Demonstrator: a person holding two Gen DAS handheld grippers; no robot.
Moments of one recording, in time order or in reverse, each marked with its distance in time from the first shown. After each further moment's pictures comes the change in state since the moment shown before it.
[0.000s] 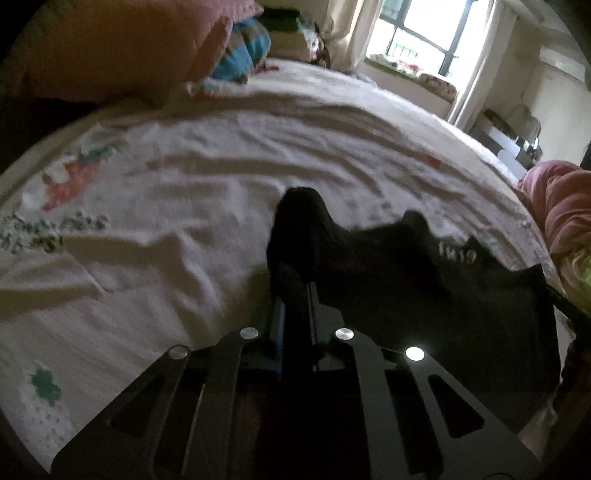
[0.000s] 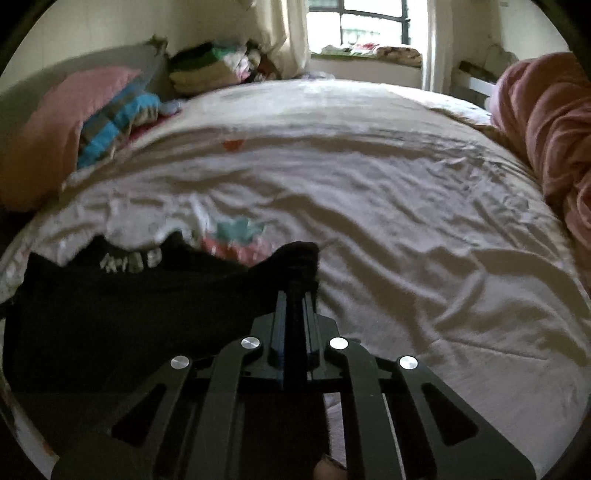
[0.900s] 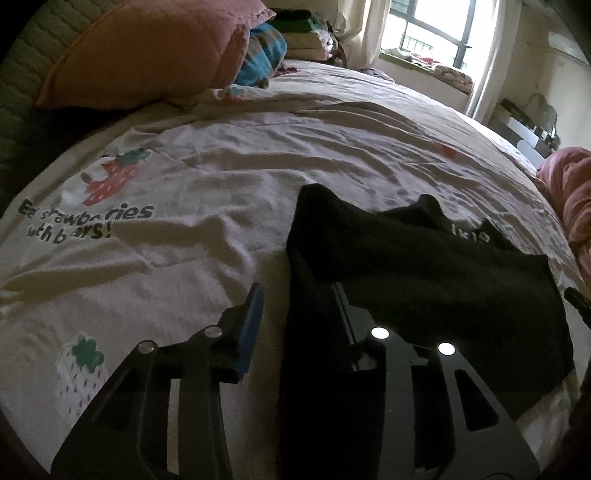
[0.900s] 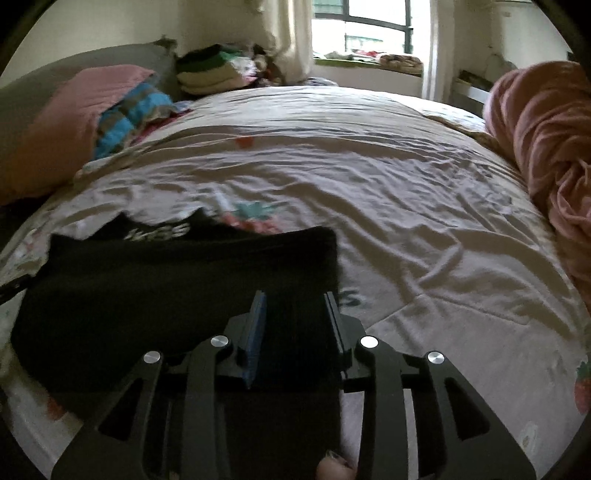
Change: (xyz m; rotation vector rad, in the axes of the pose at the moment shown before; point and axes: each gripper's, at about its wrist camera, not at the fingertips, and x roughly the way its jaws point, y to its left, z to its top) left arm -0.027 -0.002 -0.019 0.029 0.025 0.109; right arm -0.045 0.018 -0.036 -0.055 0.003 0.013
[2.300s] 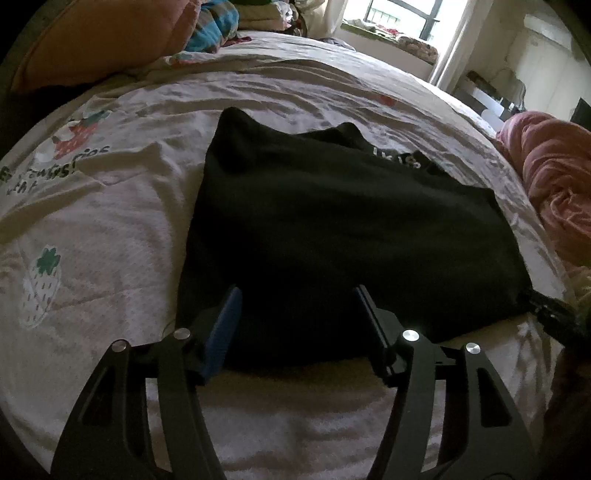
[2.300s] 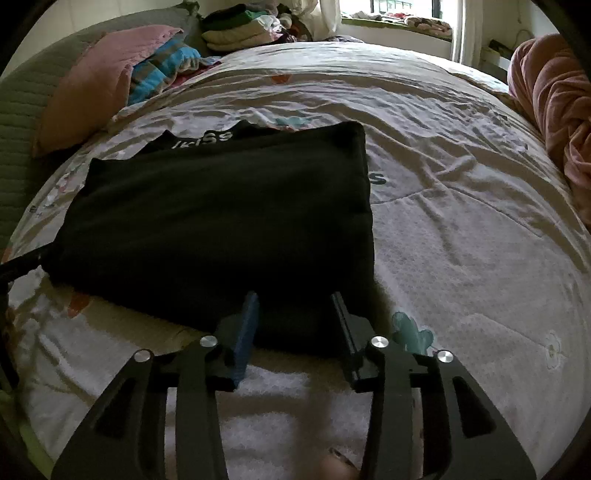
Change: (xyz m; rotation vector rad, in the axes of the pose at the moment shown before) left arm -0.030 -0.043 -0.057 0.041 0.122 -0.142; right arm -0.032 0.008 -0.071 -0.021 0.178 0.097
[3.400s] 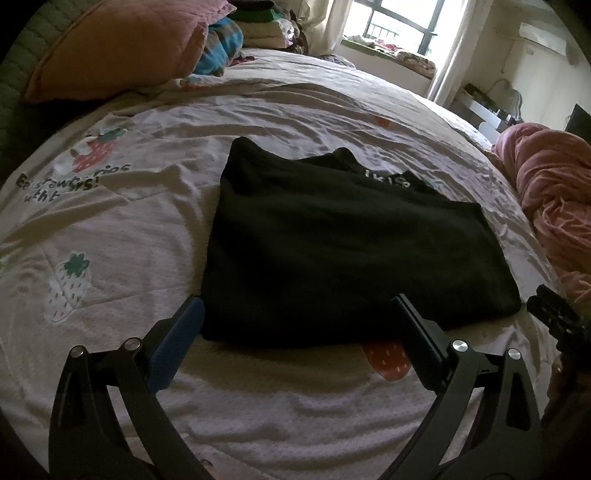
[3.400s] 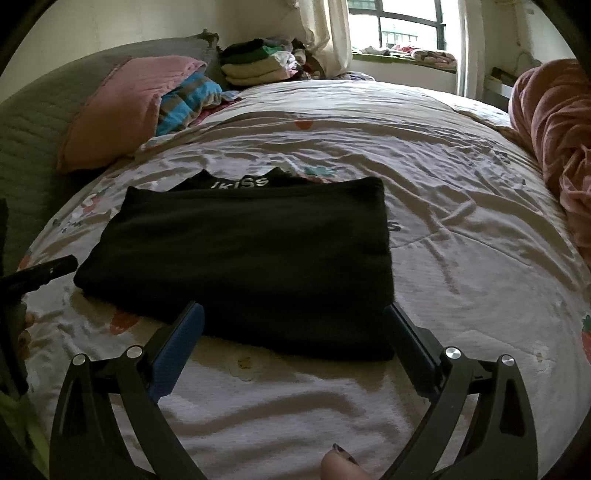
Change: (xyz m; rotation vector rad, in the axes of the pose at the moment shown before) left arm -0.036 -0.003 -0.002 -0.002 -0.067 0.006; right arm -0.045 0.032 0.003 -0.029 -0.147 0.037
